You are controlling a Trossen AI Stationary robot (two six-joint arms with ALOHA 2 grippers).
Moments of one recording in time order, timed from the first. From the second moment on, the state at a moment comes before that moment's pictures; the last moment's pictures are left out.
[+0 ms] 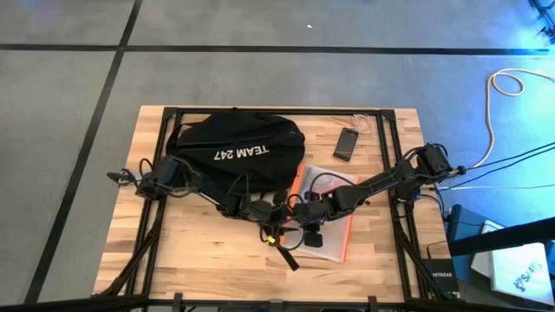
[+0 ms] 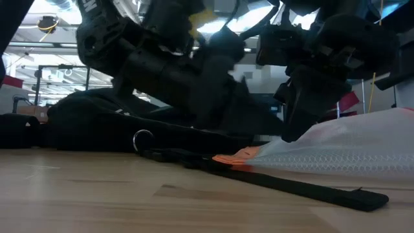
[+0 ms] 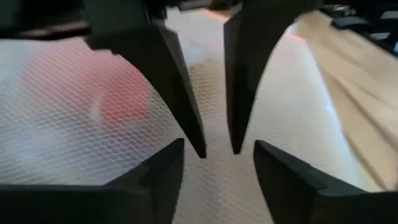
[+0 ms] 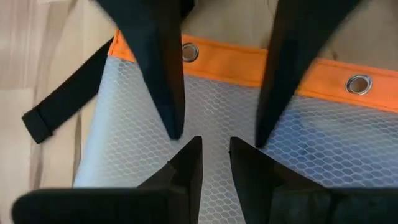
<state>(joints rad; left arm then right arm) -0.23 2.13 1.01 0.76 -0.15 -0.02 0.31 1.73 0.97 -0.33 -0.01 0.39</state>
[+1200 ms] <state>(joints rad) -0.19 2.22 1.16 0.57 -0.13 -0.24 0.31 1.67 0.97 -0.89 -0.02 0.50</state>
